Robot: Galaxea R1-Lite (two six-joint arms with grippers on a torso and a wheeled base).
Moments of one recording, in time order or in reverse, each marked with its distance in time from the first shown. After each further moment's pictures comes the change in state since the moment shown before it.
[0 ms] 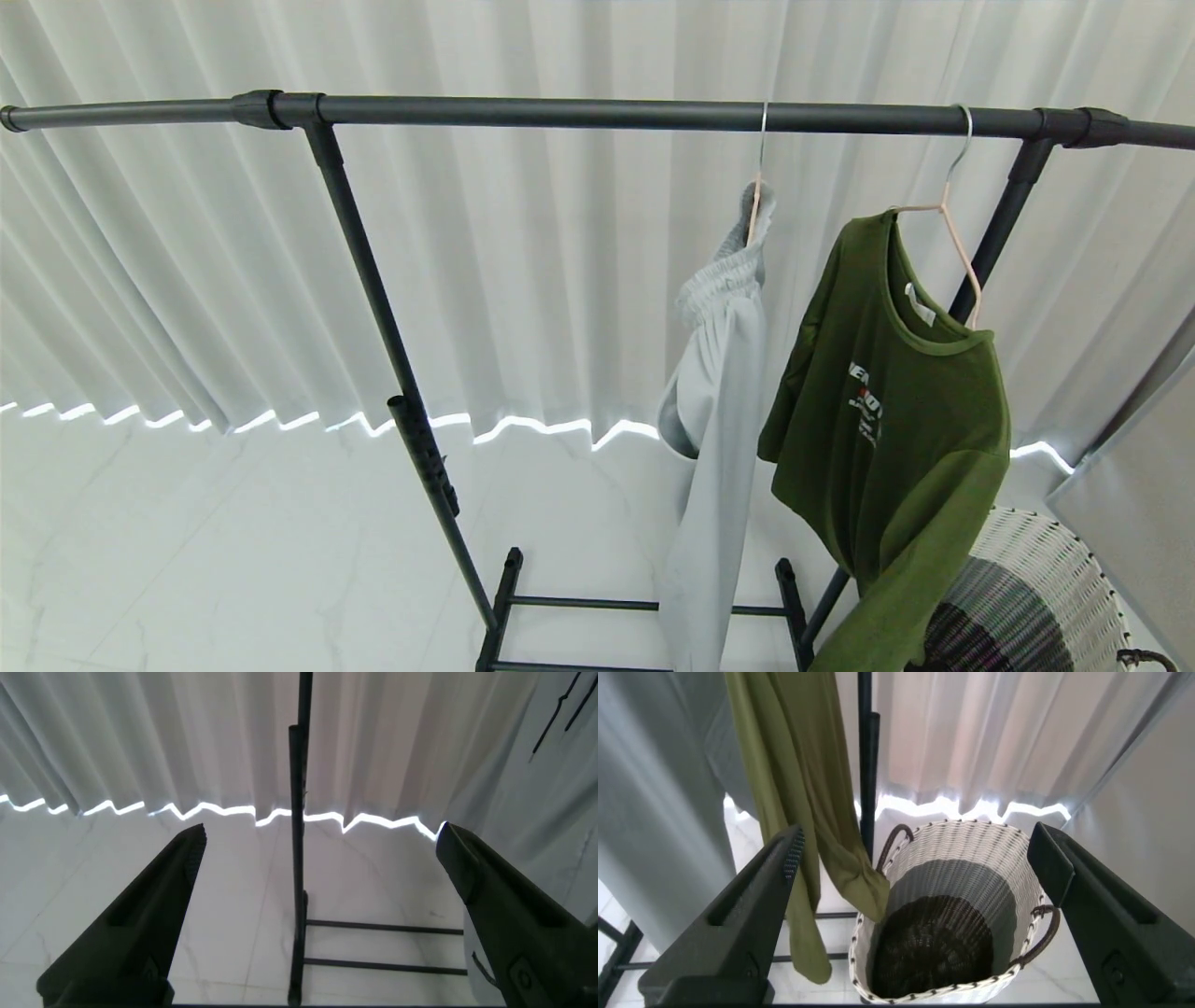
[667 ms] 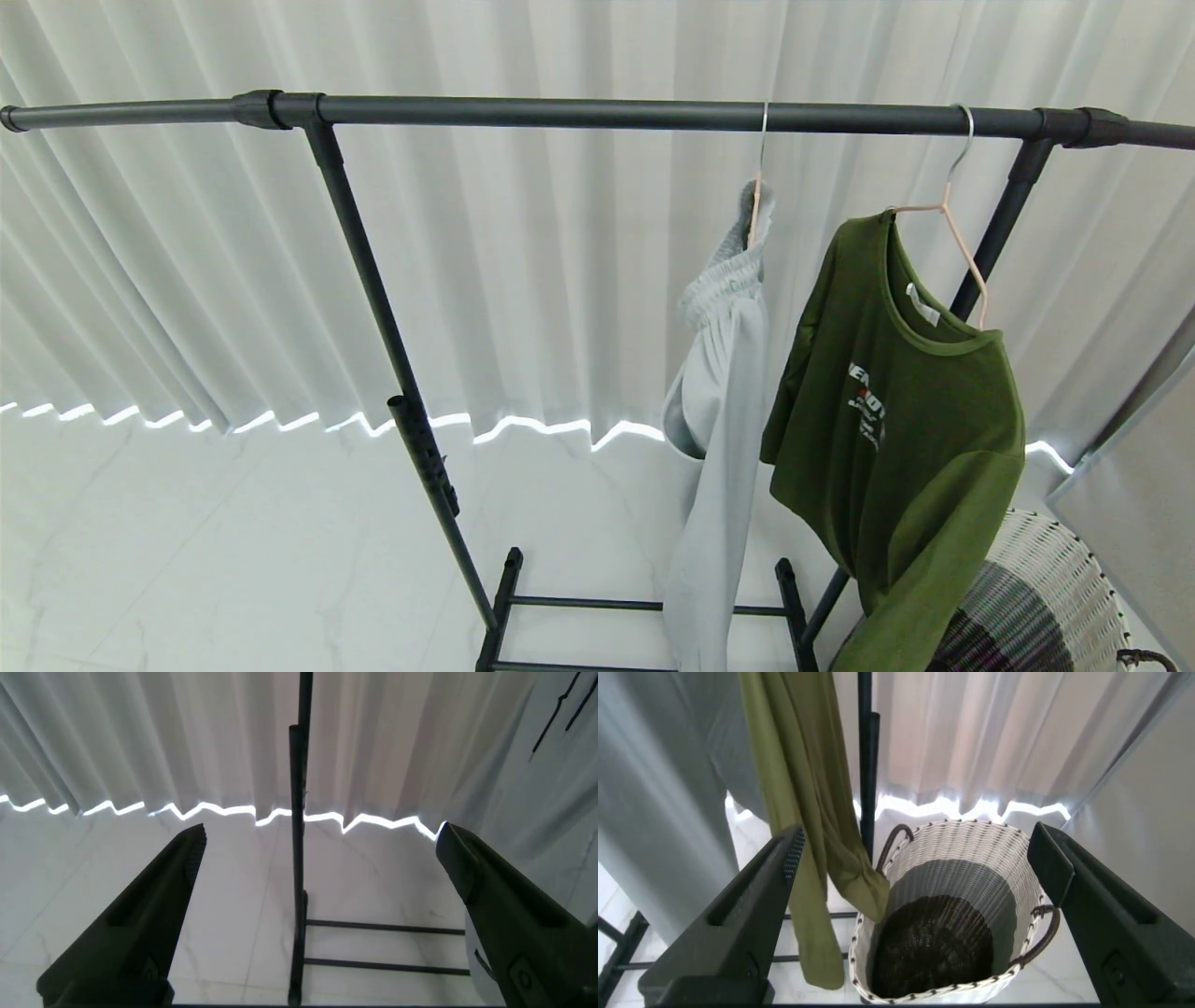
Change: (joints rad) left arm 0.000 0.000 0.000 0.000 0.000 0.000; right arm 0.000 0.000 0.000 0.000 0.000 0.000
